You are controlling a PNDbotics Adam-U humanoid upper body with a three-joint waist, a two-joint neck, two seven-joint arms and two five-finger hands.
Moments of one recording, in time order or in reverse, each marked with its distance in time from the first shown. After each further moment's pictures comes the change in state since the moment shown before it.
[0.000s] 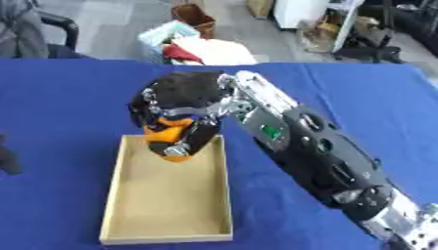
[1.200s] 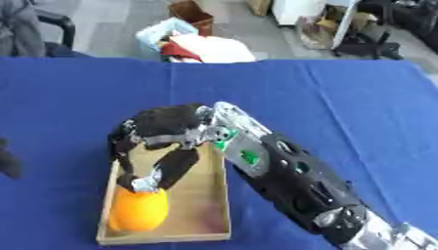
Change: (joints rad) left arm 0.000 -0.001 -0.006 0.001 -0.028 -0.005 -0.018; right arm 0.068 0.067 0.020 0.021 -0.065 0.063 0.063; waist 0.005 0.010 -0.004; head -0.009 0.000
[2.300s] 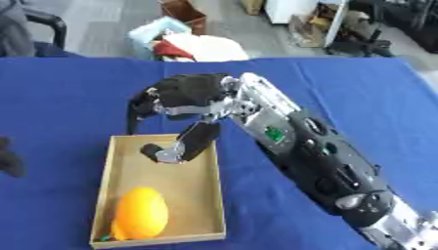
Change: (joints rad) left arm 0.007 0.000 0.000 0.007 -0.005 0.000 0.001; right arm -0.019 -0.132 -0.096 -0.084 0.027 -0.002 -0.027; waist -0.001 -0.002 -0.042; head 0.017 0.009
